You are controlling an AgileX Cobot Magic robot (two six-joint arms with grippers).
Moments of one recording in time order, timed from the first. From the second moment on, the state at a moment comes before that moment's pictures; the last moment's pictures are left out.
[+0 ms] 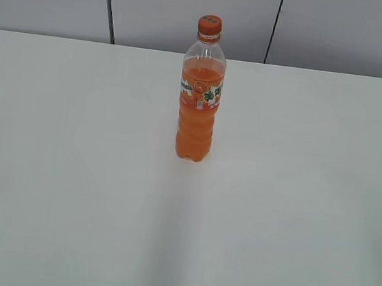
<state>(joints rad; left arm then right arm) -0.01 -0.01 -0.56 0.07 1.04 0.03 0.08 -0.01 -0.44 0.02 1.02 -0.11</state>
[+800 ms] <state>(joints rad) -0.01 -0.01 -0.56 0.07 1.04 0.03 0.08 -0.01 -0.44 0.02 1.02 -0.11</state>
